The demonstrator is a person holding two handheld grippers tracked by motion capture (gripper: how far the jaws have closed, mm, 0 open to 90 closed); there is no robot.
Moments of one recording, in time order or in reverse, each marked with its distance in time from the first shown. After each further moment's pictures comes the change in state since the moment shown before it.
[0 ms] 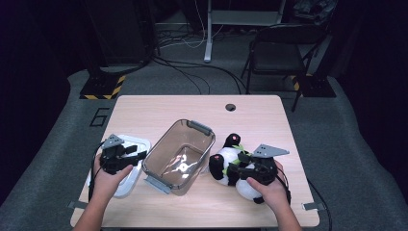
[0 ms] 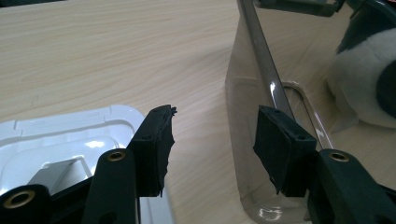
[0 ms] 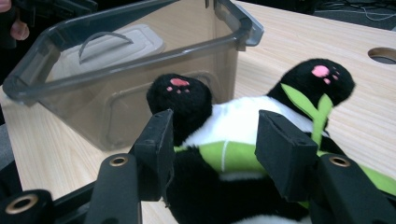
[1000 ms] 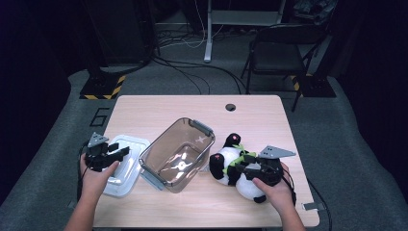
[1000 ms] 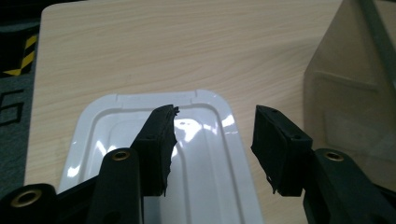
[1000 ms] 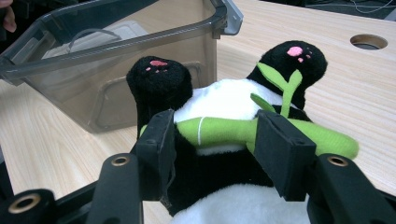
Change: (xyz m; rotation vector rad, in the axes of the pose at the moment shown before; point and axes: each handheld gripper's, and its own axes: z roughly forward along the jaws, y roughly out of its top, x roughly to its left) left arm 0.042 -0.005 -0.009 0.009 0.173 -0.053; right arm -0.014 -0.012 -0.010 0.008 -0.026 0.033
